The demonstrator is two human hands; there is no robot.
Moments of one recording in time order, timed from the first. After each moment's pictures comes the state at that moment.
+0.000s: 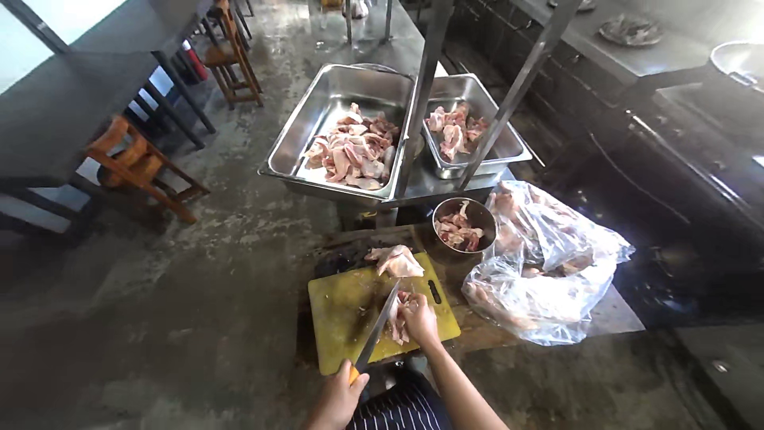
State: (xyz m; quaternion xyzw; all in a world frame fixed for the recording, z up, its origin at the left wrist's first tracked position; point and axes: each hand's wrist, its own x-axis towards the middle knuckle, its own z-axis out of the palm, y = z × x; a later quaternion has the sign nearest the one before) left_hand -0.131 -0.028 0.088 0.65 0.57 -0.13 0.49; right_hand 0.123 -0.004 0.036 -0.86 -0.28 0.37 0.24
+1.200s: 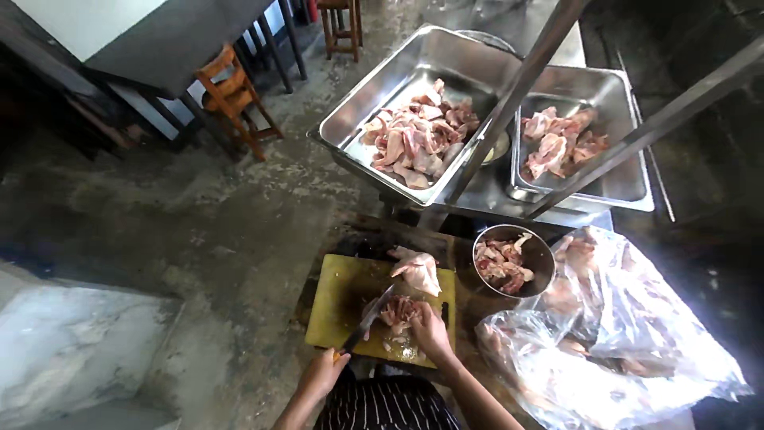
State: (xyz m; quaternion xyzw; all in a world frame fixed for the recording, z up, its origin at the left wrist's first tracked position) left_hand -0.092 -0.051 0.000 0.53 0.71 -0.09 0.46; right_hand 0.206 0.017 -0.002 -0.73 -0.51 0.43 0.16
